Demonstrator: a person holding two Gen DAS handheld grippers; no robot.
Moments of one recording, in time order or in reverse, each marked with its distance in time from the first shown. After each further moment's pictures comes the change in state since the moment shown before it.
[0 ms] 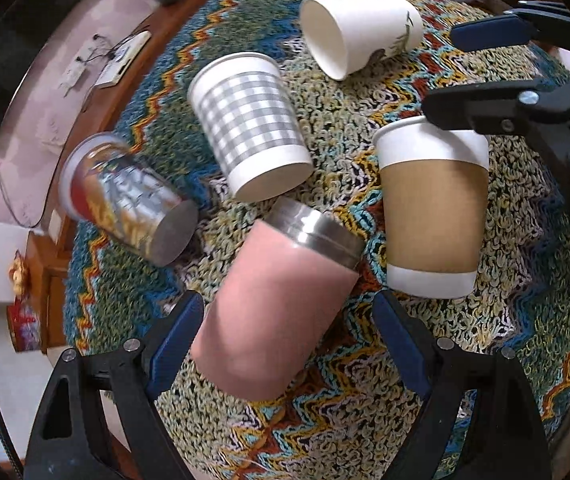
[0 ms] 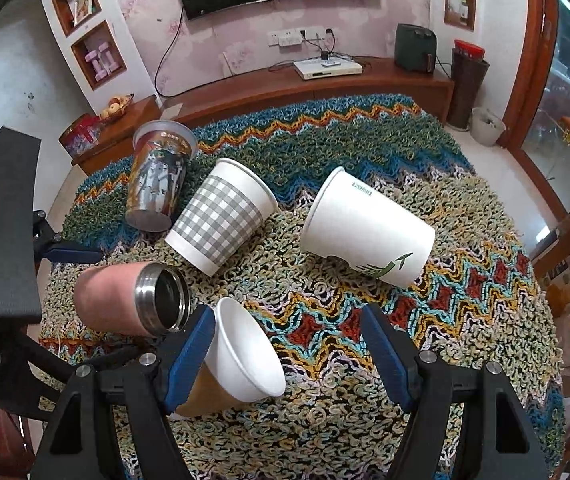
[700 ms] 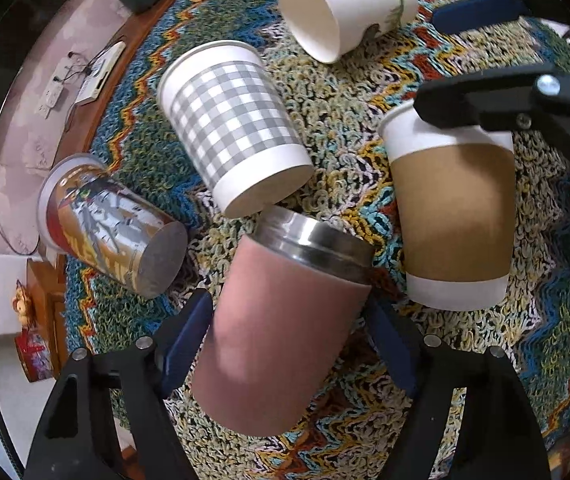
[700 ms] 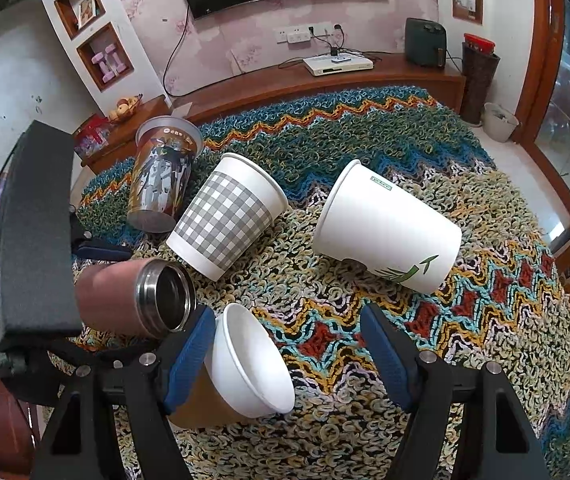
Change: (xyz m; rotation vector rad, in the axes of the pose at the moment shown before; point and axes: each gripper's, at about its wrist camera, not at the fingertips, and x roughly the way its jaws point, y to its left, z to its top) left arm 0.025 0.005 0.011 0.120 0.030 -0.001; right arm 0.017 -0.002 0.002 0.009 -0.001 0.055
